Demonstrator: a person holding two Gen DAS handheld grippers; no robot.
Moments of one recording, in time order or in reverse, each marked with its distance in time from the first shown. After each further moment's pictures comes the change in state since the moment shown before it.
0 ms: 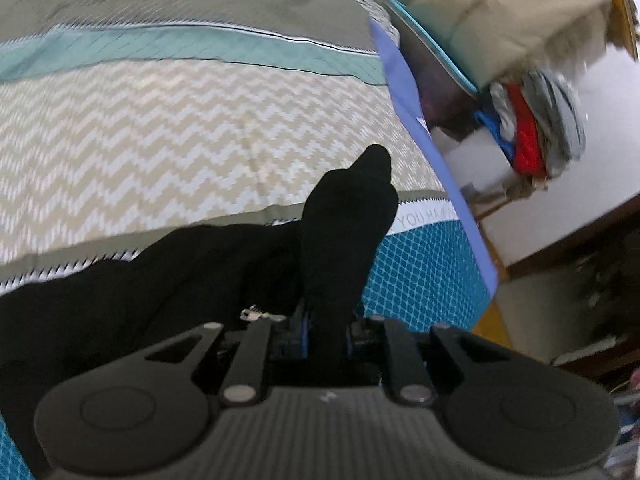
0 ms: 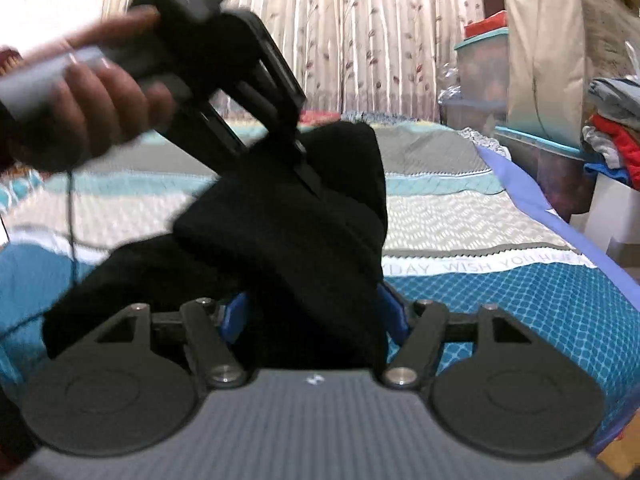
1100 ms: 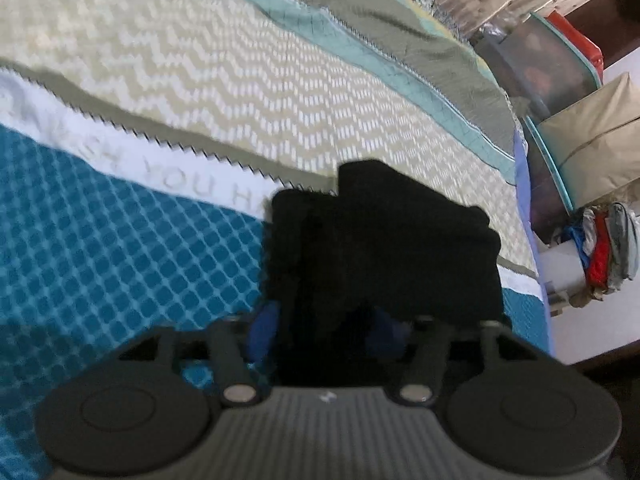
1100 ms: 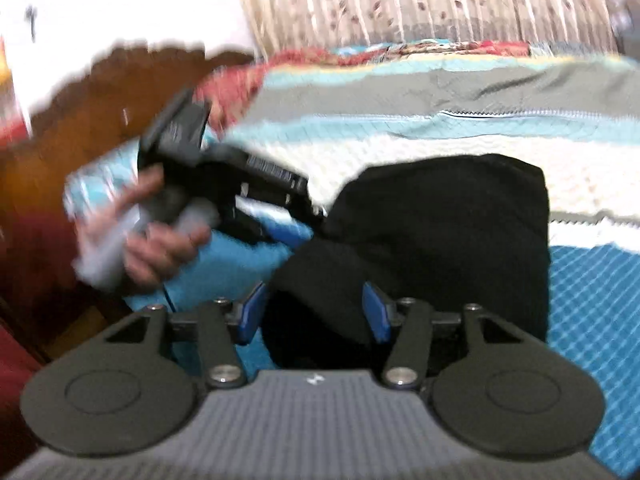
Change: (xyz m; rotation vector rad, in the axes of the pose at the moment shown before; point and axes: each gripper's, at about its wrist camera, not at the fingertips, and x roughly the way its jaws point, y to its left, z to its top) left arm -0.095 0.202 -0.099 -0.328 -0.230 0.121; right arm 0.027 0.045 0.039 0.175 0.199 0.606
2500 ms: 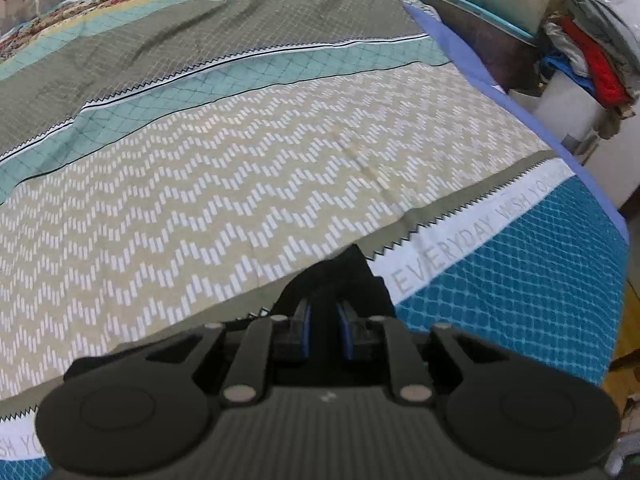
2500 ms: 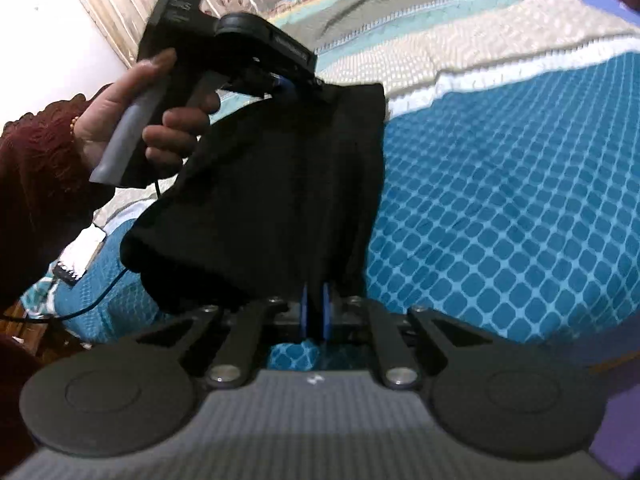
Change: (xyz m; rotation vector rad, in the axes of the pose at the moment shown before) left arm 0.124 -0.223 0.027 0.679 0.097 0.187; right arm -0.043 -0.062 -0.066 0.320 0.090 -0.234
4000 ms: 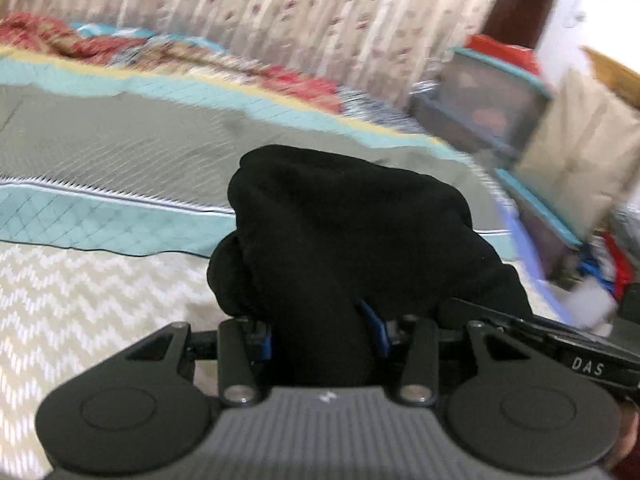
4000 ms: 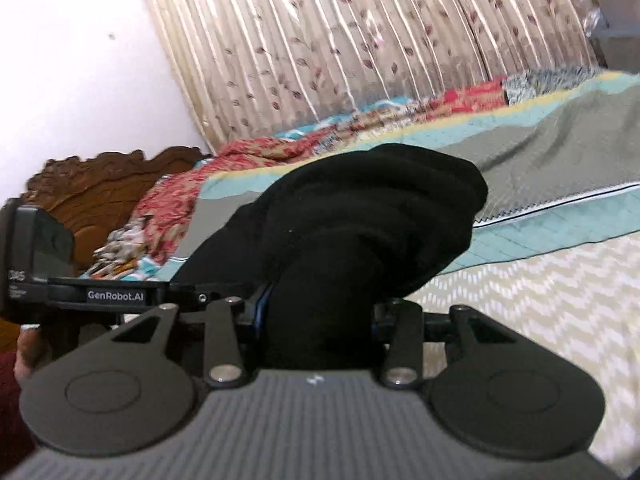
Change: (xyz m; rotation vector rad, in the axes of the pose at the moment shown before) left arm -0.097 0.243 0.034 -0.316 -0.368 -0.003; right arm 0.174 0.110 0.232 -0.219 -0.252 0.187
